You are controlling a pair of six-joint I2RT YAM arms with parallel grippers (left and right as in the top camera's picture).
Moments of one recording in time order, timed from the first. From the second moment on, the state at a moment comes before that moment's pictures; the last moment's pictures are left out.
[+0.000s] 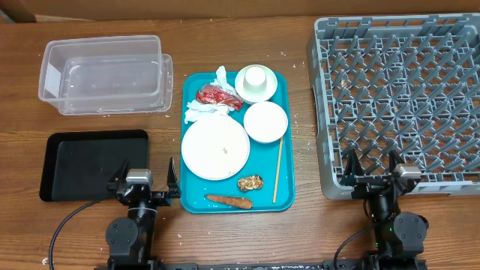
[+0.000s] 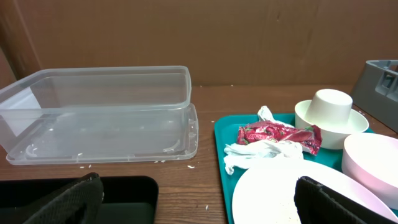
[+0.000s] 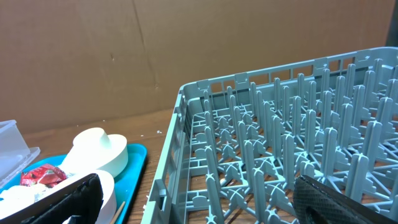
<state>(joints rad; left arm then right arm) 0.00 0.02 0.01 -0.08 0.02 -0.01 0.01 0.01 0.02 -0.03 -0.03 0.20</state>
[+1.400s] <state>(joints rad) 0.00 0.02 0.07 0.10 0.69 -0.44 0.01 0.01 0.02 -0.03 -0.03 0.20</state>
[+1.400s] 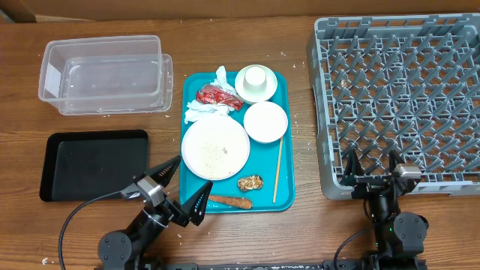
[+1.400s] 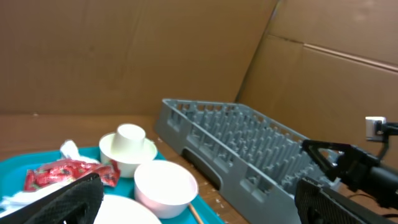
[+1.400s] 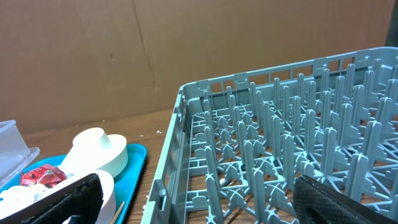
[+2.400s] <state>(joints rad) -0.51 1.36 1.29 -1.00 0.36 -0.07 0.01 0.01 0.02 -0.03 -0.03 0.20</state>
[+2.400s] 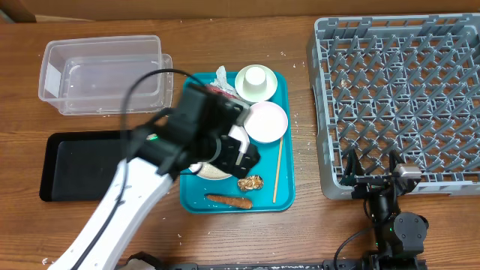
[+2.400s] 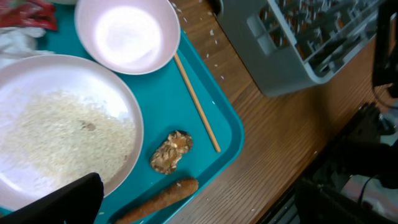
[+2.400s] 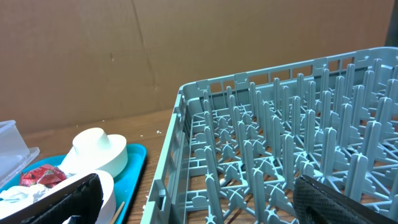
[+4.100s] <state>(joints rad) -0.67 1.74 1.23 -0.82 -0.10 -0.12 0.01 0.01 0.02 -0.03 -0.03 0.20</state>
